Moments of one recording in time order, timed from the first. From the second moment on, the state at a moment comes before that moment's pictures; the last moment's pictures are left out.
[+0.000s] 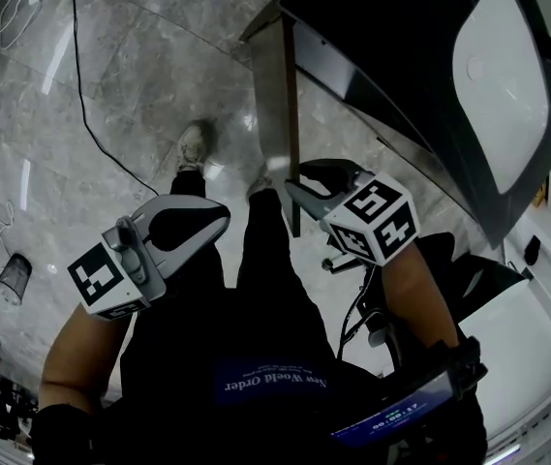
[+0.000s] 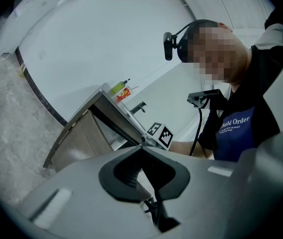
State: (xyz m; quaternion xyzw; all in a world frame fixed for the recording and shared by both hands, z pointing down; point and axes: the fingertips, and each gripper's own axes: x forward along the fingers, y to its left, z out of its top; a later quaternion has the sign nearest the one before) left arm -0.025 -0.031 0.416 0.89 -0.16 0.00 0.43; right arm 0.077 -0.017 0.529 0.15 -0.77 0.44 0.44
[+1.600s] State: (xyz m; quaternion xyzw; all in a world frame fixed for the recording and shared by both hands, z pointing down) left arm -0.119 -0.044 0.402 0.88 -0.22 -0.04 0.42; right arm -0.086 -0.047 0.566 0.05 -0.79 0.40 0.46
